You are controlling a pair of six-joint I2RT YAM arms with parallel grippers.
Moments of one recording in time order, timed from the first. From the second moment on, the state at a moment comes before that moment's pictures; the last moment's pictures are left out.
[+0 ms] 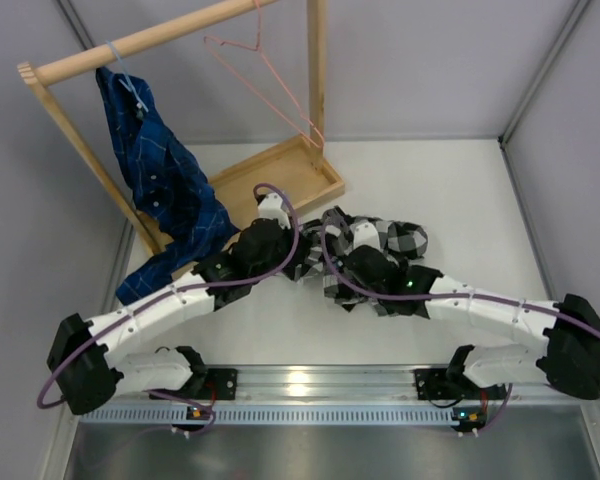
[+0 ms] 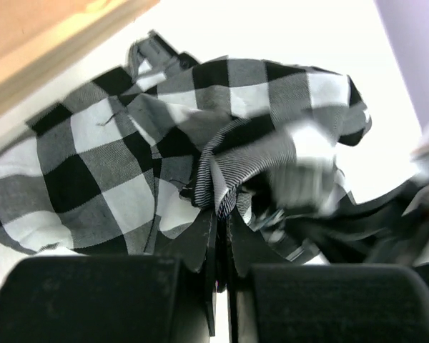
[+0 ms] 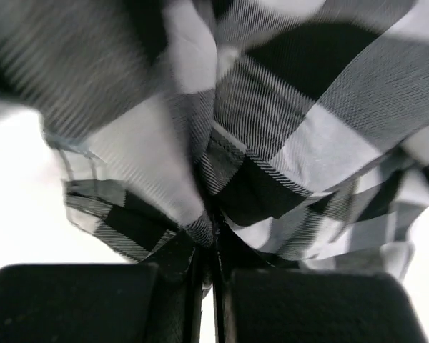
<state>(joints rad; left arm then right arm) -0.85 1.18 0.87 -0.12 -0.25 -0.64 1.00 1.23 0.76 -0.40 0.48 0.41</state>
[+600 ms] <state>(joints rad) -0.85 0.84 0.70 0.02 0.08 -0.20 0.98 1.09 1.28 -0.72 0.47 0.25</state>
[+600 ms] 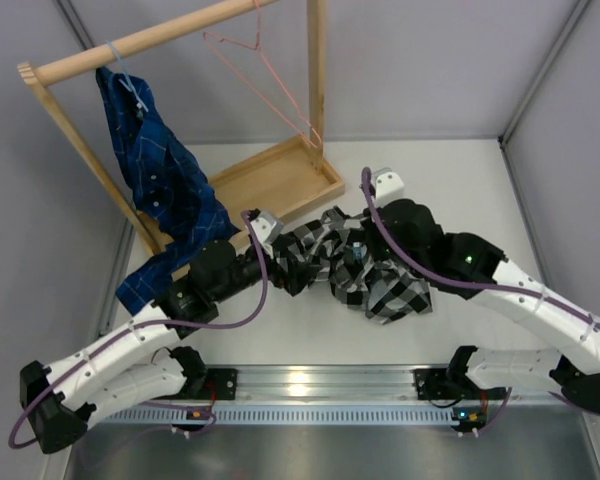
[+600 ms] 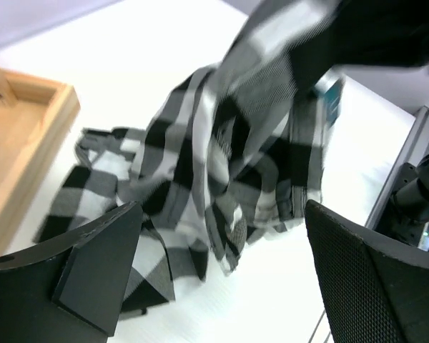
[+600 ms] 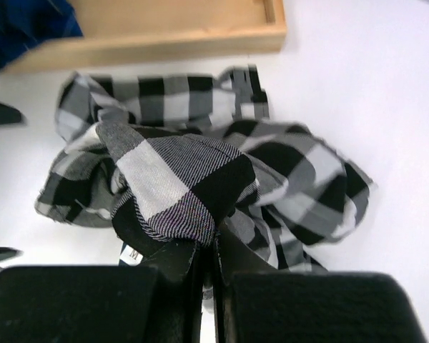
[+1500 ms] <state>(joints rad) -0.83 1.15 0.81 0.03 0.28 -0.05 0.88 1.07 1.23 -0.82 0.29 0.14</state>
